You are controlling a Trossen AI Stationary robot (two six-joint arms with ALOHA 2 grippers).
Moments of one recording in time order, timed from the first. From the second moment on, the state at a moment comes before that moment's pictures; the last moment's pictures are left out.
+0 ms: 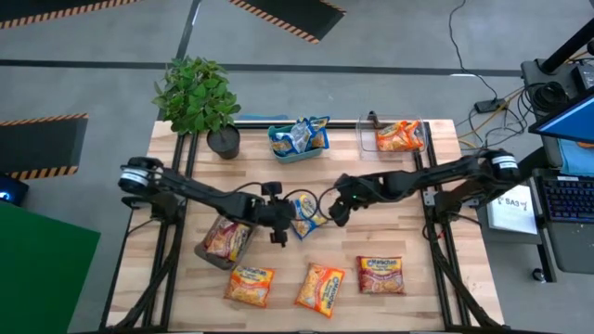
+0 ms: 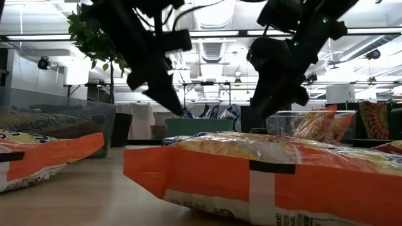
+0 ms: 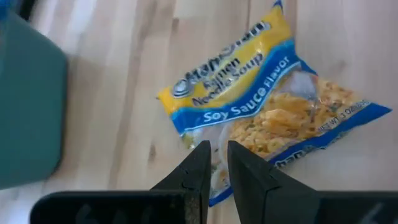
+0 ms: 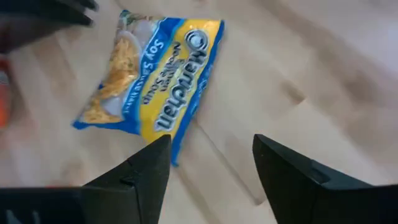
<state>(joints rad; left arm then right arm) -0.19 1.71 1.04 -0.33 -0.45 -0.10 -0.01 1.45 0.81 -0.25 0.04 0.69</state>
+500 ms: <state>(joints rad) -0.18 1.78 1.05 -0.34 -0.38 -0.10 -0.07 1.62 0.72 0.14 -0.11 0.84</state>
